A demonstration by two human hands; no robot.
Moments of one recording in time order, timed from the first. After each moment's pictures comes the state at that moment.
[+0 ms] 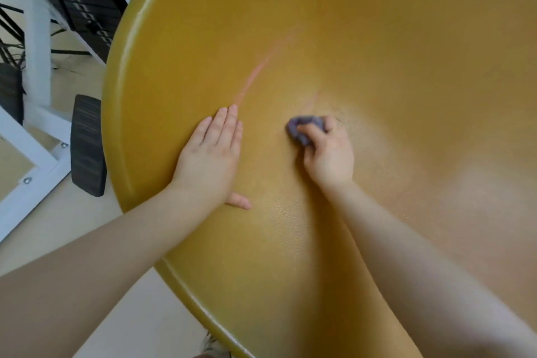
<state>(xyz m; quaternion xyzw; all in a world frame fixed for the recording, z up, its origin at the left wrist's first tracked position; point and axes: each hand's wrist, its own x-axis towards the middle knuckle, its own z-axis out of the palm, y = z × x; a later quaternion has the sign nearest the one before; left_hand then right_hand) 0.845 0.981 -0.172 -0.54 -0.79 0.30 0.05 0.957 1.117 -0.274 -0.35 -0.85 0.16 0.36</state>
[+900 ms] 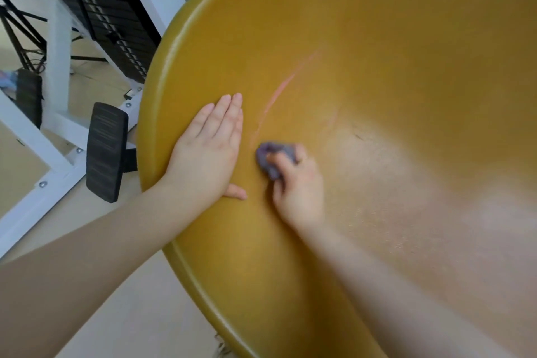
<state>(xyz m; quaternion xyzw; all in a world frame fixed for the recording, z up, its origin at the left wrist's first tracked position) 0.814 0.973 -0.132 -0.57 -0.77 0.27 0.11 0.913 1.048 -0.255 -0.28 -0.84 0.24 0.39</state>
